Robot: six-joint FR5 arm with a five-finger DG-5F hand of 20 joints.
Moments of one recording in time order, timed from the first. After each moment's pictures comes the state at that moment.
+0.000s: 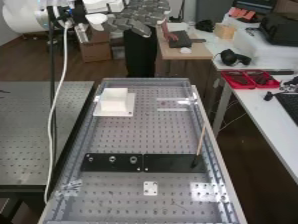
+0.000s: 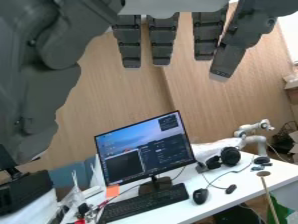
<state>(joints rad) 1.87 -1.49 -1.95 -2.71 -1.11 -0.56</state>
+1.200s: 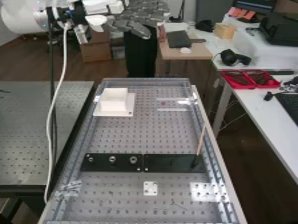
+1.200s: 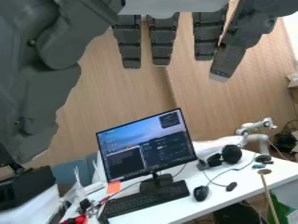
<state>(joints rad) 1.86 -1.49 -1.95 -2.72 -1.13 -0.56</state>
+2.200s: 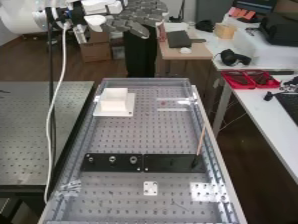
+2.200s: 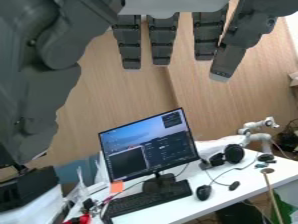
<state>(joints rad) 1.86 -1.48 -1.96 -2.72 -1.13 -0.55</state>
